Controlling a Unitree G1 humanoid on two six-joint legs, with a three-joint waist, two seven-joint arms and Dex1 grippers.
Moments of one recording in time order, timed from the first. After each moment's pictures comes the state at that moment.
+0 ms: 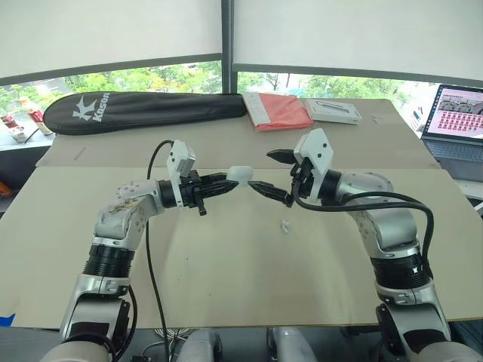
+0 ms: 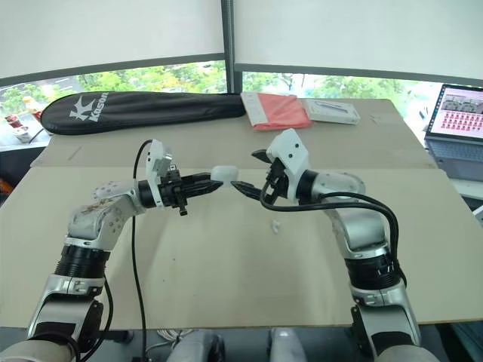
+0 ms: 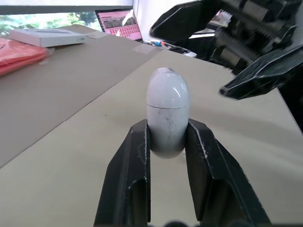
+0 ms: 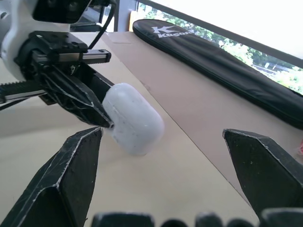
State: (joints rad) left arm -0.64 0.48 0.00 0.10 -0.52 0.55 -1.05; right arm -0.65 -0.42 0.07 -0.19 0.23 0.56 0.81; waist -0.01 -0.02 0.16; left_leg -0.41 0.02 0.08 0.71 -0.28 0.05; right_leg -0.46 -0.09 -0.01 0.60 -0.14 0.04
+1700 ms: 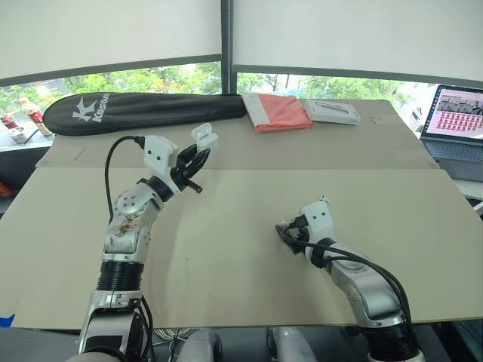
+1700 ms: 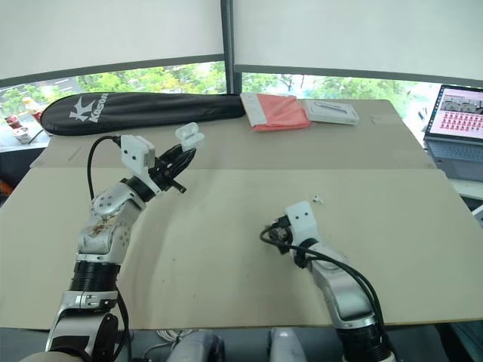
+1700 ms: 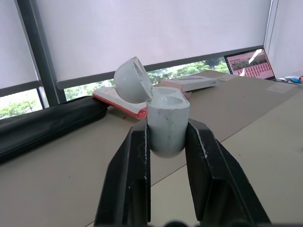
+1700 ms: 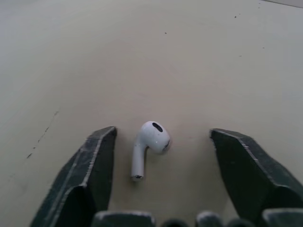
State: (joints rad) left arm -0.56 0.35 0.11 0.12 -0.29 0.15 -0.60; right arm -0.18 -0.28 0.12 -0.32 0.15 0.72 0.27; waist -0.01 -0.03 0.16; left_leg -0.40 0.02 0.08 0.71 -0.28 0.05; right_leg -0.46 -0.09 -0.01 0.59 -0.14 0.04
